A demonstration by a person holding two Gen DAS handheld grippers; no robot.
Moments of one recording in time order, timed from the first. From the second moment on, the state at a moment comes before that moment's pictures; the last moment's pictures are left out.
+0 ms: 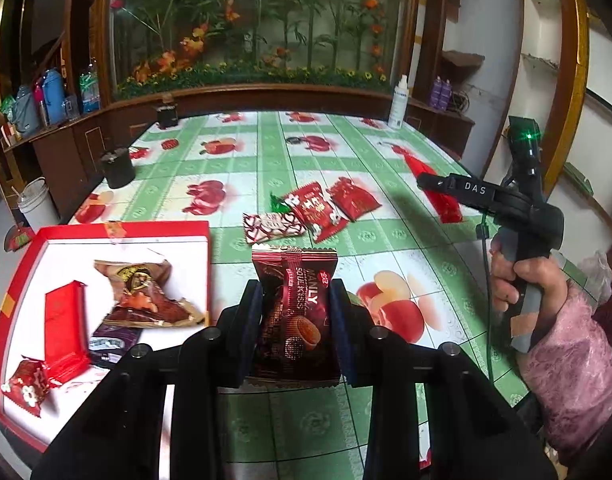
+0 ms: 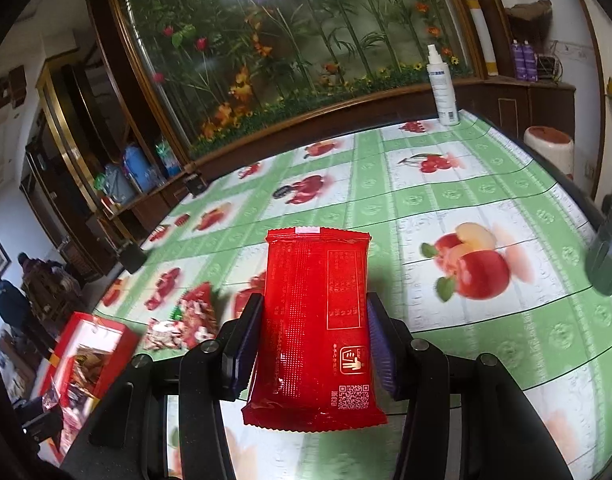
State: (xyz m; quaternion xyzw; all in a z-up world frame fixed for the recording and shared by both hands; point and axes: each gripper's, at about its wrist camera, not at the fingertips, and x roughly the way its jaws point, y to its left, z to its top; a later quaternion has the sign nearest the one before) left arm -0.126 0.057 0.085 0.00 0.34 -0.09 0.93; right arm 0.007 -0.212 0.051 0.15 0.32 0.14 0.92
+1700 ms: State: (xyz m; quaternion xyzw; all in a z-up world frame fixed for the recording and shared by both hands) left arm -0.136 0.254 0.035 -0.09 0.37 0.14 0.92; right arm -0.091 0.122 0.026 -0.02 0.37 0.46 0.81
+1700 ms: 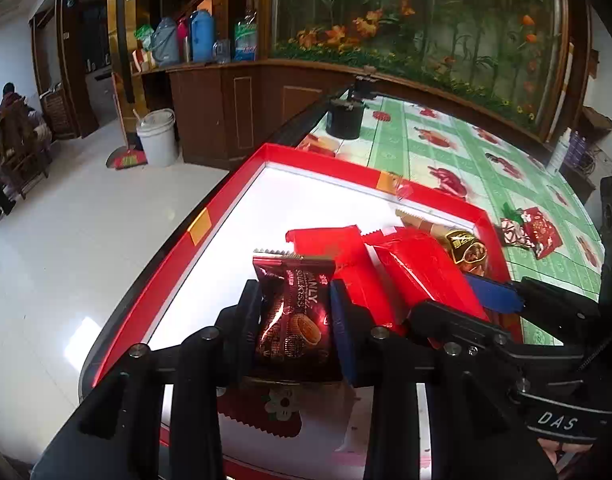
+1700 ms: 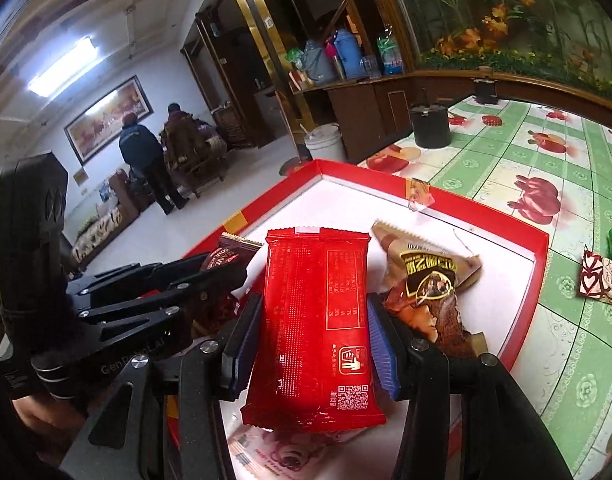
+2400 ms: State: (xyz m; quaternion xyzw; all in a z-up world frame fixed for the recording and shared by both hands) left arm -0.136 0.211 0.069 -0.03 0.33 0.12 0.93; right arm -0.025 -0.005 0.070 0.08 0.30 0.36 0.88
